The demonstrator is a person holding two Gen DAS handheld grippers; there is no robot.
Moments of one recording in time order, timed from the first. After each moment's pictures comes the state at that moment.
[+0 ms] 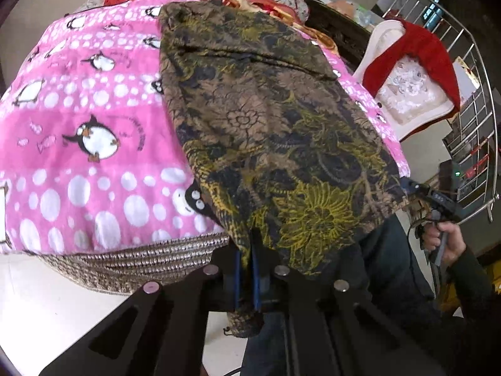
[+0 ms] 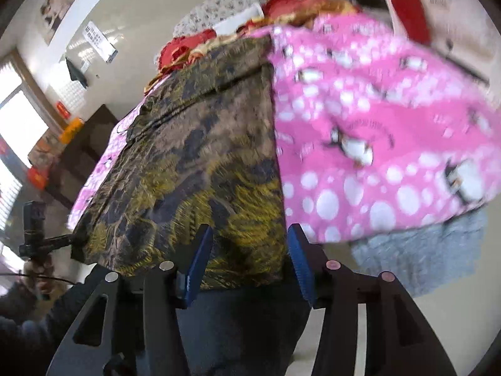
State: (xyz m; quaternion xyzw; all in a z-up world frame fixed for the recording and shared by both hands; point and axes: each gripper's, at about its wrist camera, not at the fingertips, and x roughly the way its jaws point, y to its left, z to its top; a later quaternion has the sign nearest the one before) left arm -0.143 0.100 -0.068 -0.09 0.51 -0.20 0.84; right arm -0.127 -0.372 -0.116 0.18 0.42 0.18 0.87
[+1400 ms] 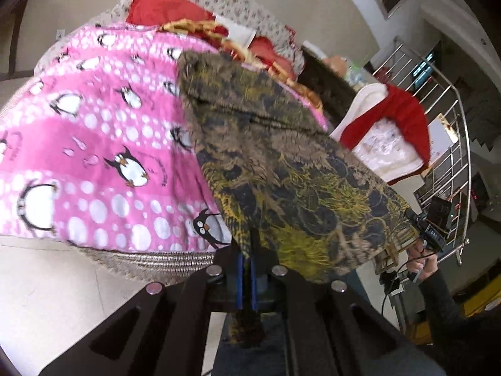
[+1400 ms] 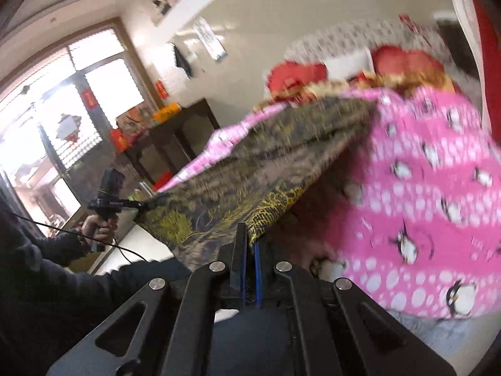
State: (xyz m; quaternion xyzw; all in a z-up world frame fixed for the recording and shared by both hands) left arm -0.182 0.158 -0.011 -0.21 0.42 -0.21 0.86; right arm -0.154 -0.375 0.000 0.11 0.29 0.40 0.86
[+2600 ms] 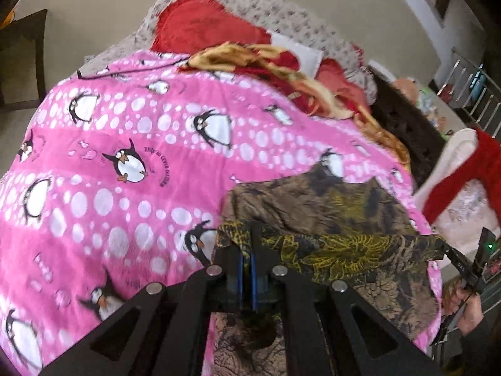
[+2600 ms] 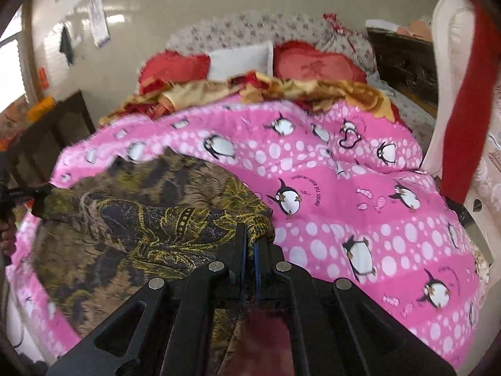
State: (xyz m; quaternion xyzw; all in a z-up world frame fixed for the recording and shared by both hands) left arm 0.128 0.154 -0.040 -0.17 0.42 -0.06 0.89; right arm 0.120 -0.336 -0.032 0.01 0.36 0.12 0.92
